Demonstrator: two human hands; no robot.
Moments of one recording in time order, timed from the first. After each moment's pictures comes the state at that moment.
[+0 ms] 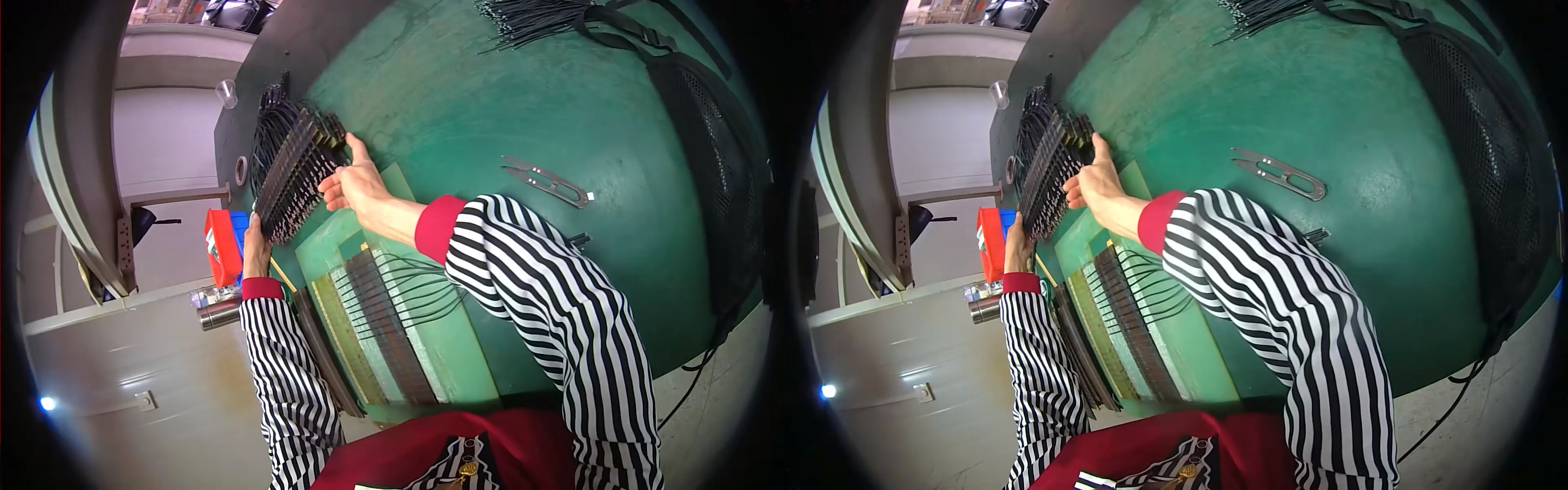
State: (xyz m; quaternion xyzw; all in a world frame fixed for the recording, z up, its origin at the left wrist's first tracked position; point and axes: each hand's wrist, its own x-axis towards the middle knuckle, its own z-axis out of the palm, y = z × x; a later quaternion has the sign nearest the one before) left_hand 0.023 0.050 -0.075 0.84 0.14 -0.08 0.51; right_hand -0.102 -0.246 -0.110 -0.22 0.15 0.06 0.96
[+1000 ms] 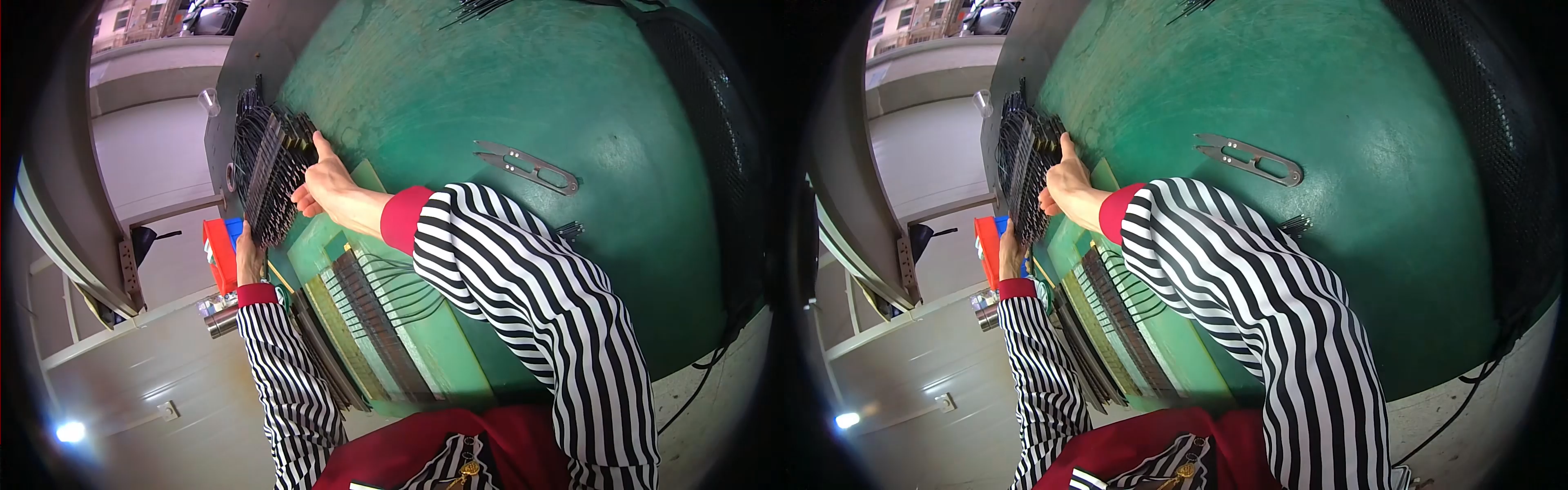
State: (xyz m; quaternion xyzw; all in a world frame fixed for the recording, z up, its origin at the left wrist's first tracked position) left_hand 0.020 0.039 -0.064 0.85 0.13 -0.10 0.50; right_hand -0.097 -0.252 -0.103 -0.23 0.16 0.12 0.95
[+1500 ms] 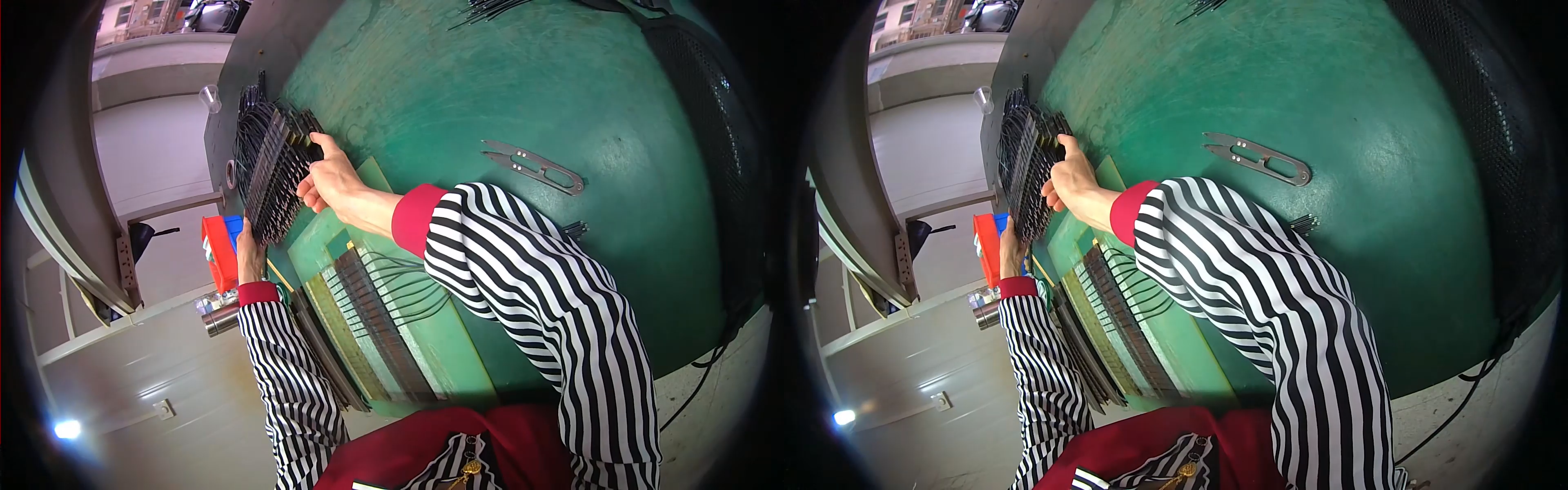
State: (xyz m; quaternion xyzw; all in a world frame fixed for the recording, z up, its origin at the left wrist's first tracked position) left_hand 0.019 0.042 -0.069 0.86 0.11 -0.09 0.50; right_hand -0.095 -0.249 -0.109 -0.23 0.13 0.08 0.96
